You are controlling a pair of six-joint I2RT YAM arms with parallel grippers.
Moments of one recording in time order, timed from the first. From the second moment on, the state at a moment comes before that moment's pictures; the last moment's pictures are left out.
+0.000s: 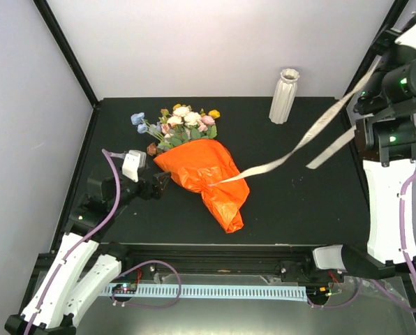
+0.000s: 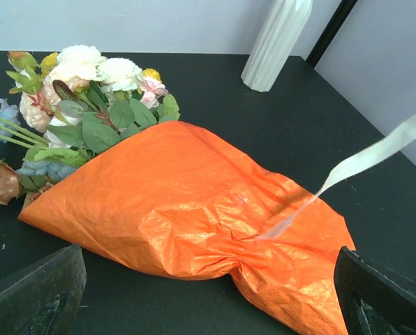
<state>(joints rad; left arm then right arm) -0.30 0.61 0.72 -0.51 0.29 -0.22 0.20 1.33 1.99 -0.11 0.68 -0.24</state>
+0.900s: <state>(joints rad) -0.31 0.59 0.72 -0.51 0.28 -0.22 -0.10 1.54 1.93 -0.17 0.39 0.14</state>
